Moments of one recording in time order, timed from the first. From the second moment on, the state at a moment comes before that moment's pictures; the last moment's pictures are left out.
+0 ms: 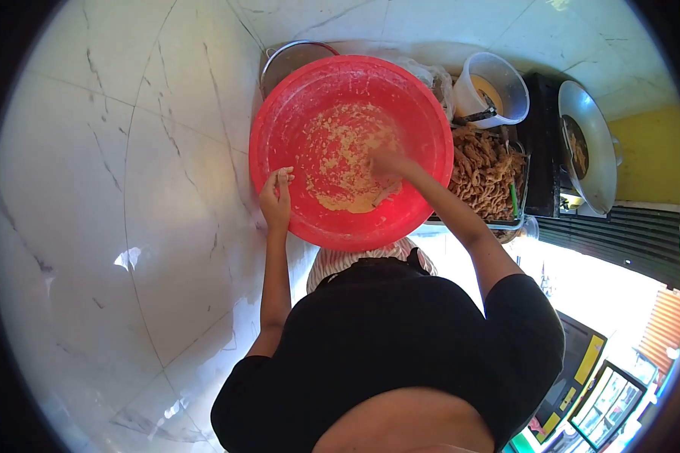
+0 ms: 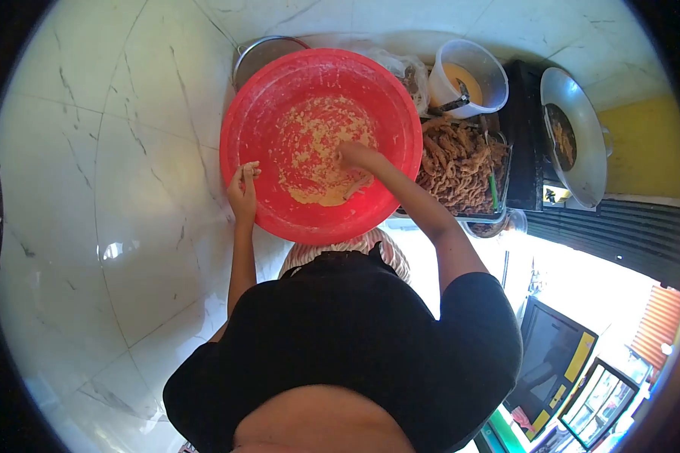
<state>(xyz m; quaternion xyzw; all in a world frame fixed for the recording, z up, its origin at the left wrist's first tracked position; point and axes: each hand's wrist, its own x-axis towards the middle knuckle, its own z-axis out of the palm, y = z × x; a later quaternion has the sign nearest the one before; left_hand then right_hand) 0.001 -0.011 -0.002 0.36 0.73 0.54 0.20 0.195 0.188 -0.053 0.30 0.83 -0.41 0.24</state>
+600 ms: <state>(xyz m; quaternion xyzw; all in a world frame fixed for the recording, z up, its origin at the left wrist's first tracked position) 0.002 -0.014 0.002 0.34 0.73 0.56 0.17 0.187 0.138 -0.057 0.10 0.76 -0.49 0.41</state>
